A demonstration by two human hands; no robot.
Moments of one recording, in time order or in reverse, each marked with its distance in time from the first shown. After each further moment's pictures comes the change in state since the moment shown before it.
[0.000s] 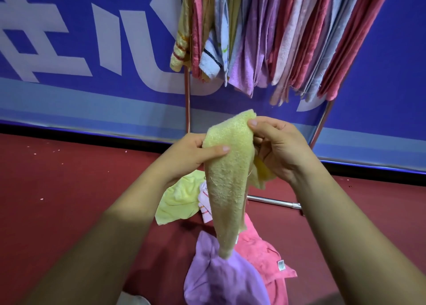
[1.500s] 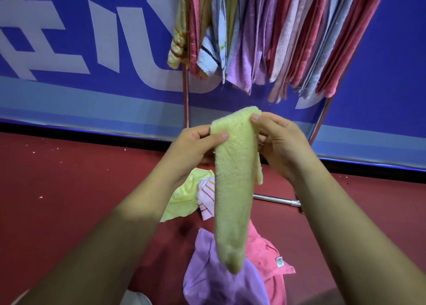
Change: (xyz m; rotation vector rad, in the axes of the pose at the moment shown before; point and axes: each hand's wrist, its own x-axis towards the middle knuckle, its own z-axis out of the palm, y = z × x) left_hand 0.006 -0.001 0.017 -0.212 0.125 0.074; right_hand -0.002 0.000 -0.011 -0.122 0.086 0.002
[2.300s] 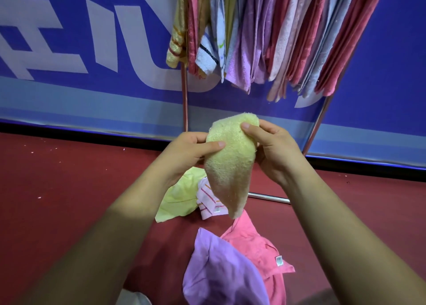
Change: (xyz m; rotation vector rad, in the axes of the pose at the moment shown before) left_hand 0.009 -0.009 -0.013 0.096 -0.050 -0.134; right_hand 0.002 0.016 0.004 0.039 0.026 0.071
